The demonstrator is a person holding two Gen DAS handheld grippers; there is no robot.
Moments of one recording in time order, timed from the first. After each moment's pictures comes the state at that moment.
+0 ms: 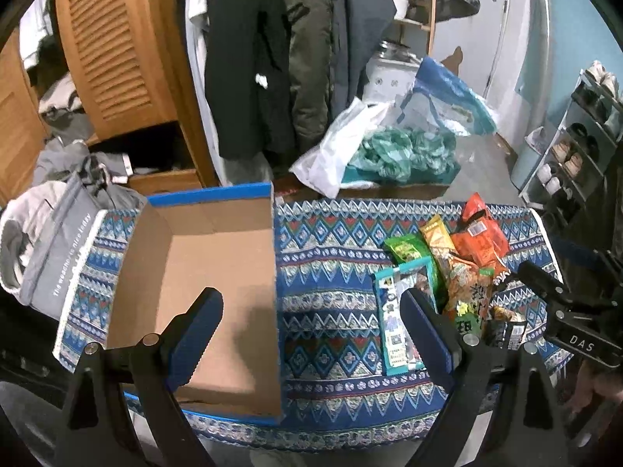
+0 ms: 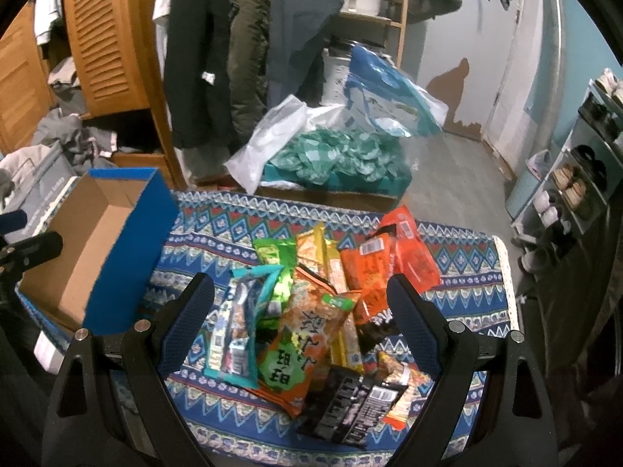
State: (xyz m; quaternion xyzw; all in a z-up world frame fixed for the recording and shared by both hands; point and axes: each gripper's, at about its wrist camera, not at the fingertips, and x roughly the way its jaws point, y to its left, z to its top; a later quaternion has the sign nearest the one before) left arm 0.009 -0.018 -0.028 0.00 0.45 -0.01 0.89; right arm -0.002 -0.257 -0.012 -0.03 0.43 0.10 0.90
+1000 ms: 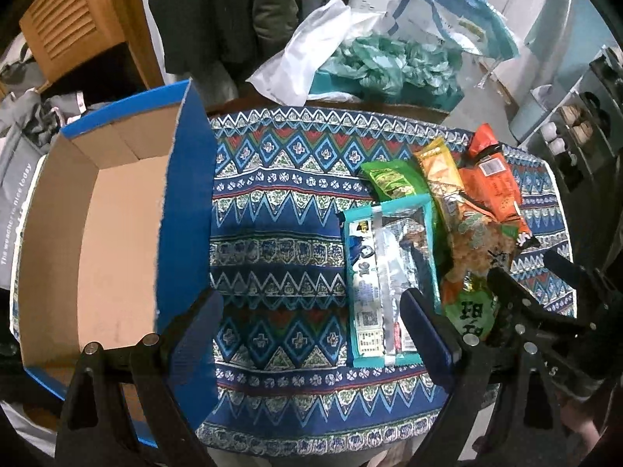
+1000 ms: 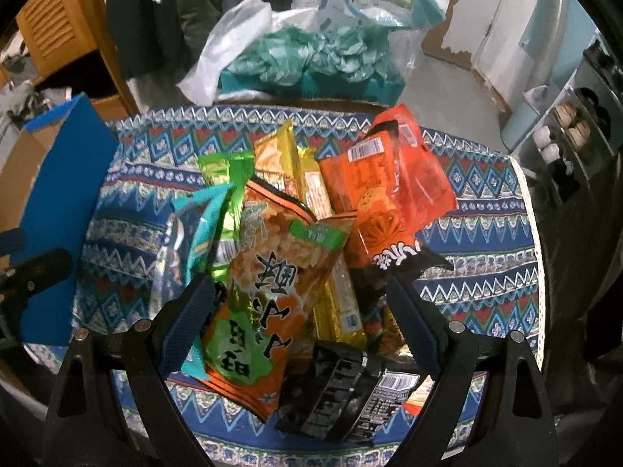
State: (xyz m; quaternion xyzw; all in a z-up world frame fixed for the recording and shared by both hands) left arm 0.062 -0.065 -0.130 -0.02 0.58 -0.03 0.82; right arm 0.032 -0.263 -0.113 -0.03 0.55 0.05 0.83
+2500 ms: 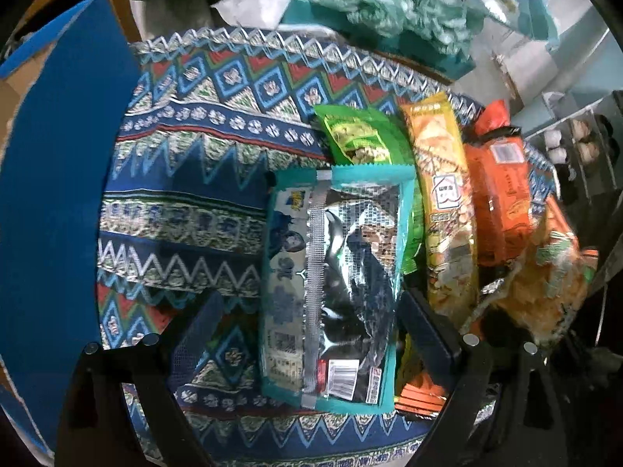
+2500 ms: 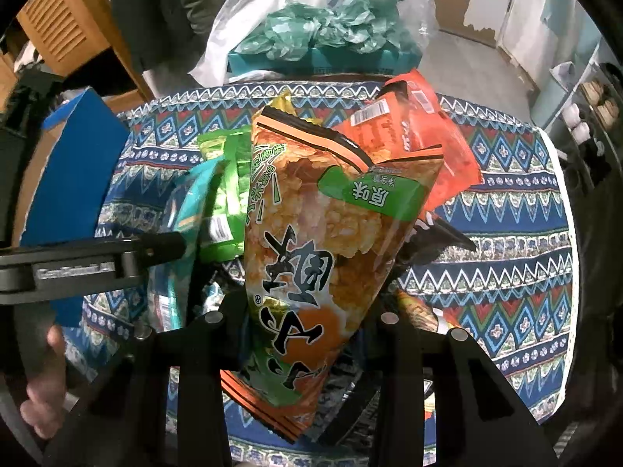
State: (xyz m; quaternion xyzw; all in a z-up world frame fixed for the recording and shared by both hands) left arm 0.105 -0.122 -0.206 -0.10 0.65 -0.04 0.75; right arm 0.030 -0.295 -0.137 0.03 0.57 0.12 0.81
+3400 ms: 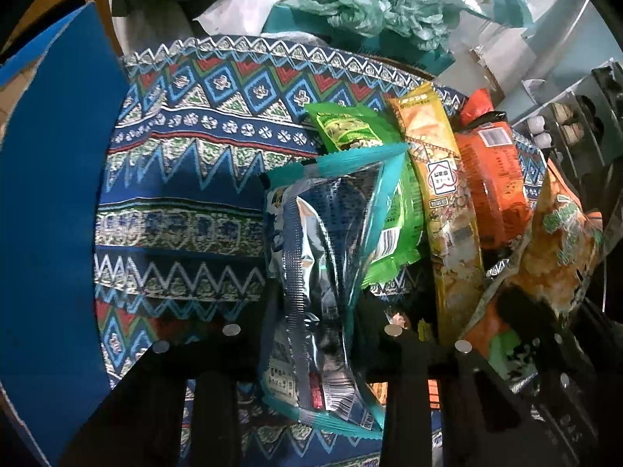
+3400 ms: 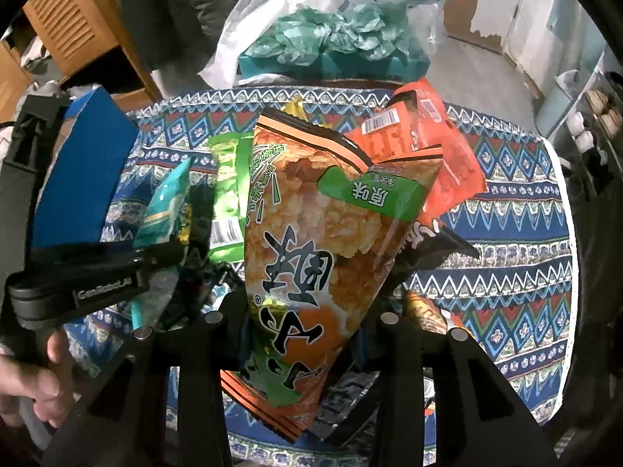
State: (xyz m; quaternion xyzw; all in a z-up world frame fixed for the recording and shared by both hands) left arm 0.089 -0.109 -0.202 -0.08 0.62 -0.08 0.77; right arm 0.030 -0.287 -0.129 0.02 0.56 0.13 0.82
